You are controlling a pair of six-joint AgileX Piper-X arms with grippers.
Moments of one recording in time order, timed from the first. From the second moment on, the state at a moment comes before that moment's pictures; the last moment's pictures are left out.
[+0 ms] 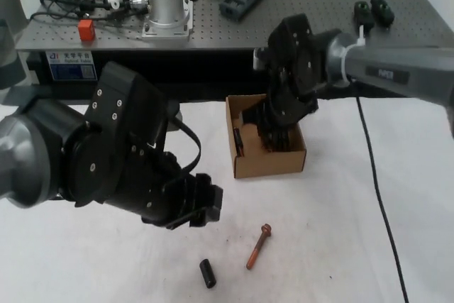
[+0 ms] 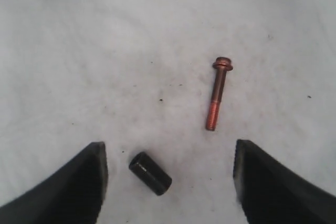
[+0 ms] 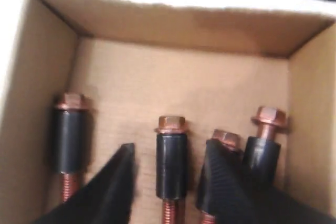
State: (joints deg) left arm -30.4 82.3 -49.2 28.7 12.6 -17.5; right arm 13.0 124.1 -93.9 32.8 2.1 4.0
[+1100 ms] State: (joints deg) left arm -30.4 78.2 -49.2 34.5 -11.7 -19.0; right arm 27.8 105.5 -64.0 41.3 -4.9 40.8
